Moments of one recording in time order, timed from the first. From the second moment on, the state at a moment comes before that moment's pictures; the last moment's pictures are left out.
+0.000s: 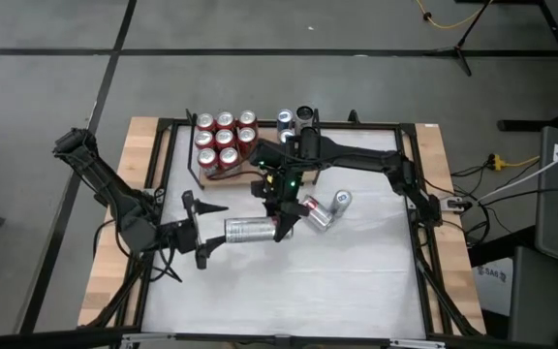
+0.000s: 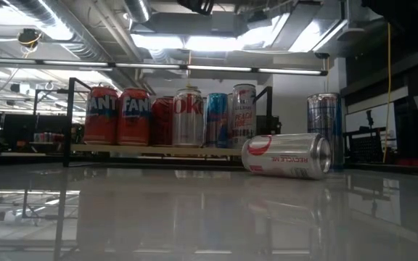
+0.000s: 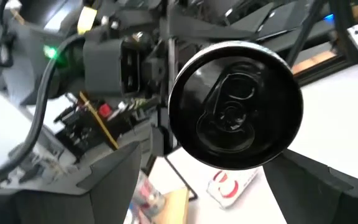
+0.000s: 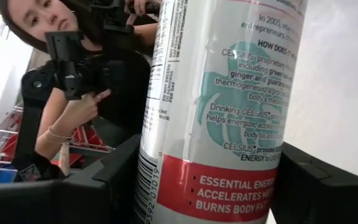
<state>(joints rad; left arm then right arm) -0.77 1.07 0.73 0.25 -1.07 0.47 -0.06 2.18 2.33 -1.16 -1.17 0.05</state>
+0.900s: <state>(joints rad) -0.65 1.07 0.73 0.35 -0.71 0.67 -0.06 2.18 2.33 -1.16 -1.25 0.09</state>
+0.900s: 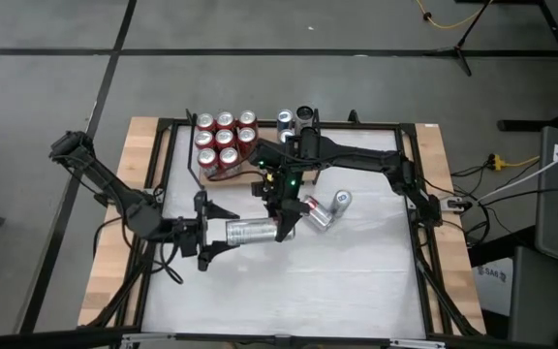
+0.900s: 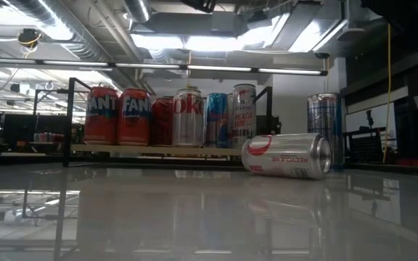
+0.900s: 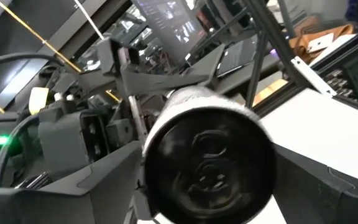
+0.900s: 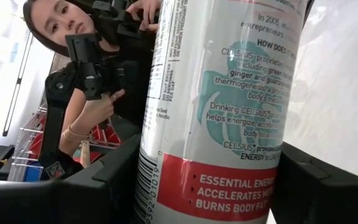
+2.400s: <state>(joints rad) -0.64 1.07 0.79 0.22 -0.80 0.34 -0.07 2.05 2.33 -1.46 -0.69 -0.19</state>
